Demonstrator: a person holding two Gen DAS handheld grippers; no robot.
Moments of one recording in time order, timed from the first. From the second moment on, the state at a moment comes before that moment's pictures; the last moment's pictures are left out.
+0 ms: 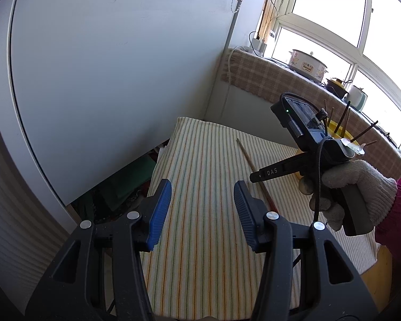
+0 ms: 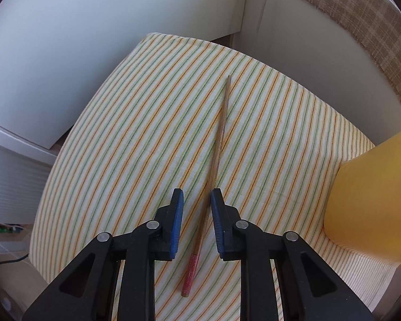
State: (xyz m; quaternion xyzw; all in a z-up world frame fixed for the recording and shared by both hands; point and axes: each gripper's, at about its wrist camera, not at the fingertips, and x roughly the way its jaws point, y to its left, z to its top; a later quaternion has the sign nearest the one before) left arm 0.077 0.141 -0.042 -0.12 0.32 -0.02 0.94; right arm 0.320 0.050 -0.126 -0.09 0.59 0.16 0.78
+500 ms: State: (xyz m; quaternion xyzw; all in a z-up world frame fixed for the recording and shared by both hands) left arm 0.084 0.134 -0.041 -0.12 0.32 -0.03 0.94; right arm 0.319 0.047 -0.128 -0.09 0.59 0.17 0.79
